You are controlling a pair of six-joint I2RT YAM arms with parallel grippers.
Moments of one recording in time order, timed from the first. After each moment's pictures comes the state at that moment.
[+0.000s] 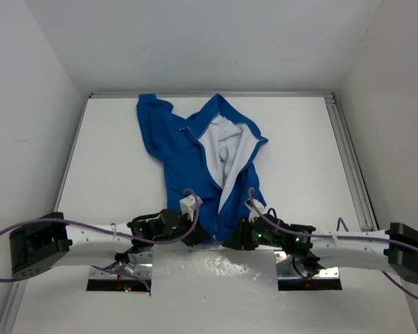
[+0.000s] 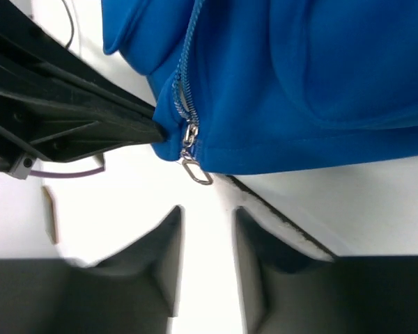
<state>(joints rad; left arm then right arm) -1.15 1.08 0.17 0.42 0.04 -0.71 1.19 0.86 0.09 0.18 0.01 1.12</state>
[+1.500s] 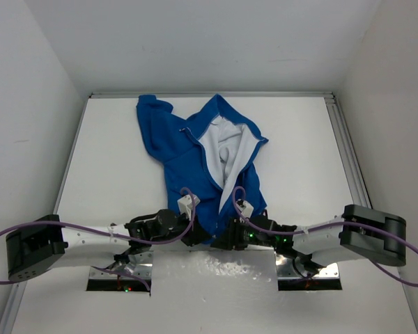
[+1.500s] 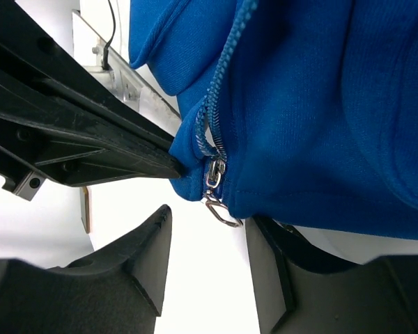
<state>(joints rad) -1.15 1.04 0.15 0.45 0.05 -0.76 1.20 1.27 0.05 0.75 -0.06 1.17</state>
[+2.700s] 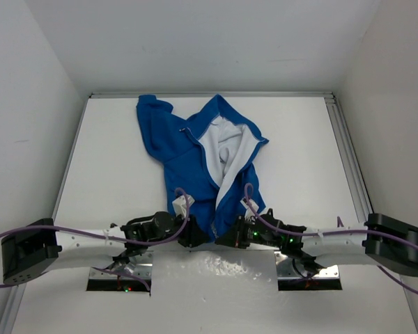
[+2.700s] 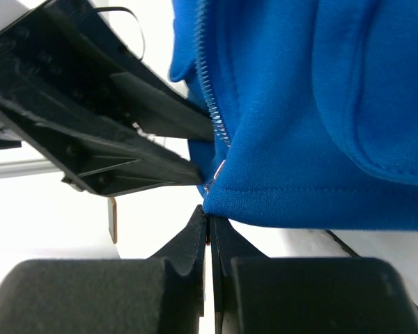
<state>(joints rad) -1.15 0.99 0.12 0.41 0.02 -0.84 1.20 1.08 0.04 0.62 -0.03 1.23</state>
